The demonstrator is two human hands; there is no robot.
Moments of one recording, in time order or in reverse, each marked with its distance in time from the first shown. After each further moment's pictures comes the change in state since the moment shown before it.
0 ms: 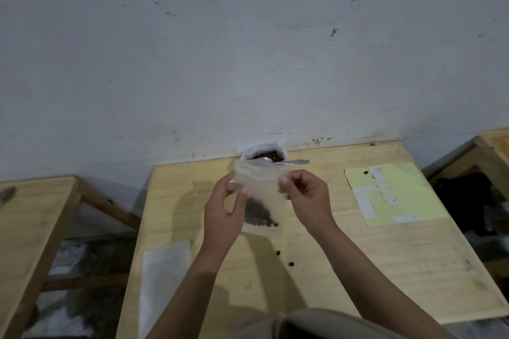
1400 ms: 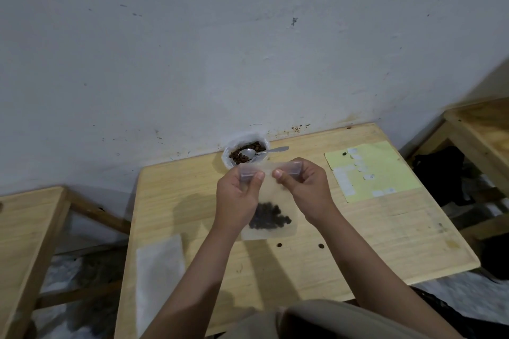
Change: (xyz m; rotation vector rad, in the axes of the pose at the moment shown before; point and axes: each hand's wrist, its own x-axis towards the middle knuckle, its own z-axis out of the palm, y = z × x) left_hand -0.023 0.067 0.031 -0.172 -0.164 0.059; right_hand -0.032 -0.030 -0.034 0.118 -0.045 -0.016
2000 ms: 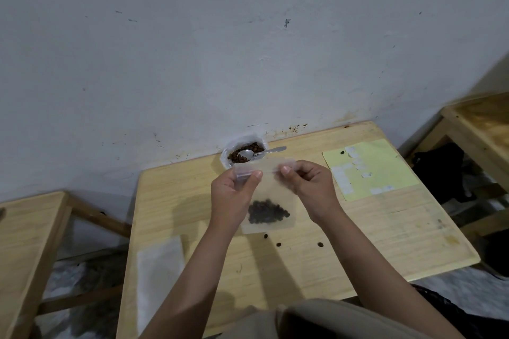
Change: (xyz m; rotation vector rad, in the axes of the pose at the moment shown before) left_hand 0.002 -0.004 0.000 -0.092 0.035 -0.126; right_hand -0.002 0.004 -0.012 0.142 0.054 0.052
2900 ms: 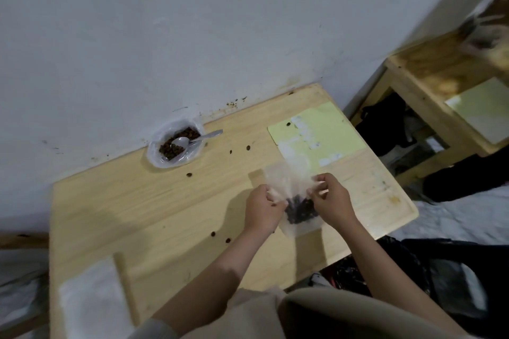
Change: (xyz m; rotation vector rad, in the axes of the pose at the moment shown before) left_hand -0.028 -0.110 0.155 0.638 -0.441 -0.370; right_hand -0.013 0.073 -0.186 -0.863 0.279 0.347
